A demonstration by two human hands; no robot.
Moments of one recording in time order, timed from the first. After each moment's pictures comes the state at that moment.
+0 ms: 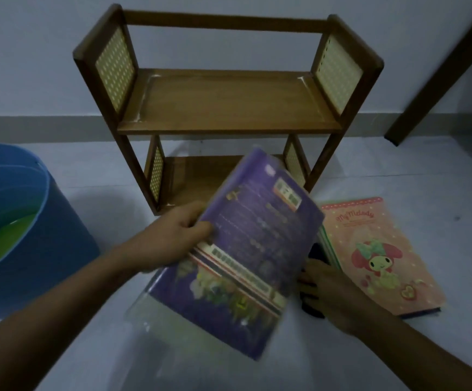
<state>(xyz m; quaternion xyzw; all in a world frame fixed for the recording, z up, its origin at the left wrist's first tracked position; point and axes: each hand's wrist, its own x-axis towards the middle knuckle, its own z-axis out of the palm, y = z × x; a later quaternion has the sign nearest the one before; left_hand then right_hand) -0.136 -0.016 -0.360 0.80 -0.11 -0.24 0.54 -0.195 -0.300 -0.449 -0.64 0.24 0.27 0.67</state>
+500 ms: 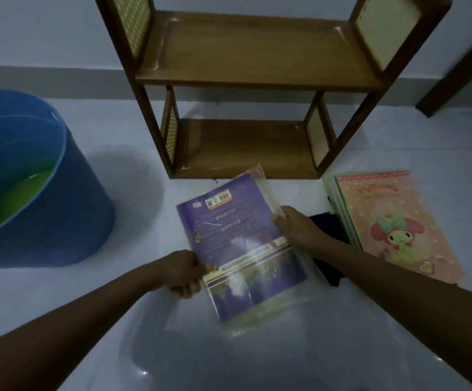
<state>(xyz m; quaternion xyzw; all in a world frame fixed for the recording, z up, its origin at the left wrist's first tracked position) -0.190 0.021 -0.515 0.79 0.05 -0.48 0.38 -0.135 -0.255 -0.502 -0.89 0.03 0.27 0.37</state>
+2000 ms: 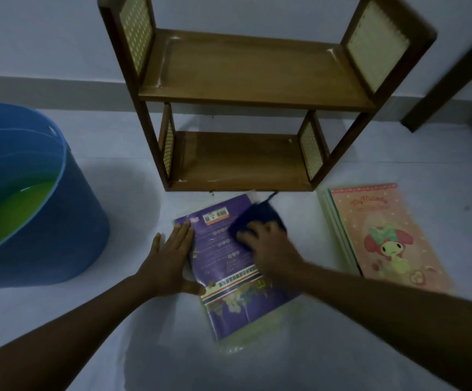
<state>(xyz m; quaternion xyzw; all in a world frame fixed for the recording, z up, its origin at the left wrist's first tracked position) -0.174 0.051 -0.542 0.94 -0.19 -0.22 0.15 -0.151 -0.211 -0.526 -0.97 -0.24 0.07 0.08</state>
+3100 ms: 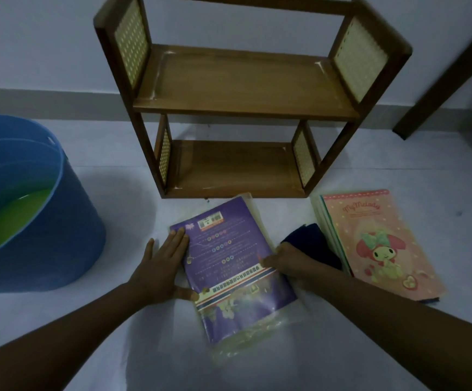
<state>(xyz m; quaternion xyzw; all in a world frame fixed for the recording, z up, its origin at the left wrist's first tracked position) -0.175 0.049 -0.545 0.95 -0.19 -0.20 0.14 -0.150 -0.251 -0.512 -0.76 0.24 0.35 0.49</state>
